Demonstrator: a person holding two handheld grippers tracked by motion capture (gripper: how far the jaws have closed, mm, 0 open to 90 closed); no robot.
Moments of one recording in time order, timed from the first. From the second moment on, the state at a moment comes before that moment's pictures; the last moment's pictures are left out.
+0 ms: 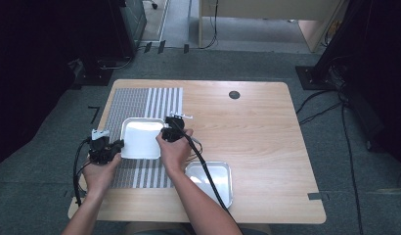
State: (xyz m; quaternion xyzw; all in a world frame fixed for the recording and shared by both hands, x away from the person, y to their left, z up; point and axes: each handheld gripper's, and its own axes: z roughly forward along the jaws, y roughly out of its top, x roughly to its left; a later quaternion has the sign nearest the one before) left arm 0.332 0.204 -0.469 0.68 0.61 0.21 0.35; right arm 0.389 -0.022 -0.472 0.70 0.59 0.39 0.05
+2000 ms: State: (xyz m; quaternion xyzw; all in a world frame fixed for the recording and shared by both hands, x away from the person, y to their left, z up) left arm 0.320 0.194 -0.503 0.73 0.57 0.18 0.32; right arm 0.421 -0.013 -0.500 0.68 0.64 0.36 0.00
